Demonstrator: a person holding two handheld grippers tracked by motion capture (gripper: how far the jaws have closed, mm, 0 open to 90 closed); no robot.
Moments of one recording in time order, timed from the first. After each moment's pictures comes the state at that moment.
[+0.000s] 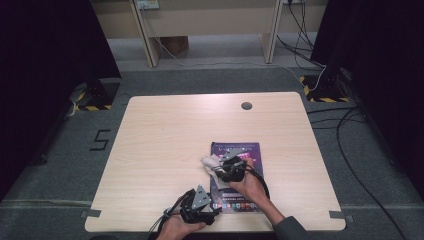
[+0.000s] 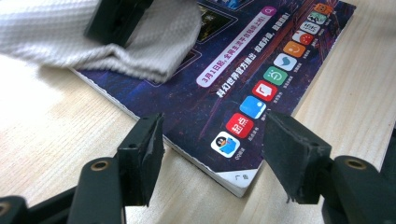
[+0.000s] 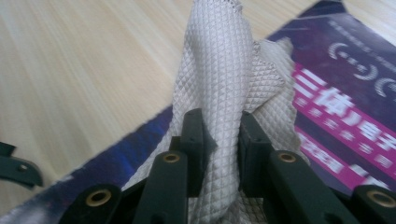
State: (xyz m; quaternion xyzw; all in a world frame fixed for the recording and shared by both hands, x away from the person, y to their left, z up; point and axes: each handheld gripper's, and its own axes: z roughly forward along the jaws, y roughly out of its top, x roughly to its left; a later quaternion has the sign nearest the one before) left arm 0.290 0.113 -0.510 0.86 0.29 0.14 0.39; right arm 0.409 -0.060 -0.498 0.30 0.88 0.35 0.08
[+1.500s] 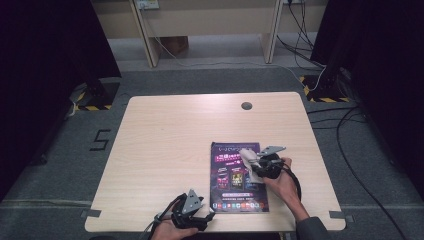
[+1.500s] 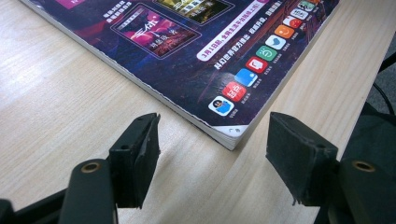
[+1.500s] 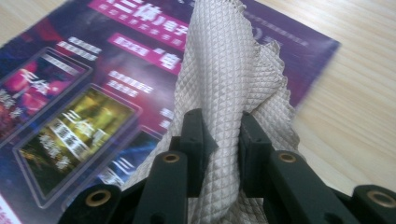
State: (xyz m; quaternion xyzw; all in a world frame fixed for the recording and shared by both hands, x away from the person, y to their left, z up) left arm 0.274 0.133 -0.505 0.86 0.31 0.12 0.39; right arm 0.411 -0.166 -0.493 0.41 0.84 0.32 0.14
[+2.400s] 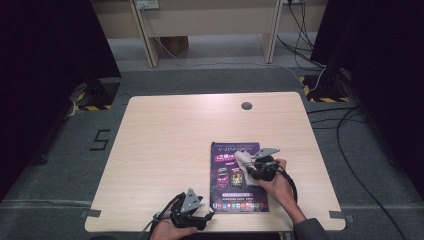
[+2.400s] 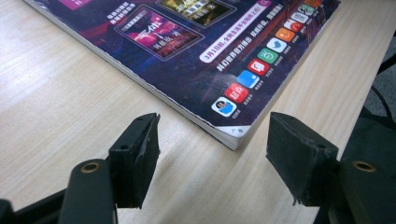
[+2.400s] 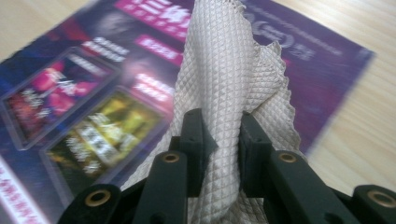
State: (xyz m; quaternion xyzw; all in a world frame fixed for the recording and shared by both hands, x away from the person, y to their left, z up) left arm 0.276 0.136 -0.503 0.86 0.31 0.12 0.40; right arm 0.405 -0.151 -0.494 0.39 0.85 0.32 0.14
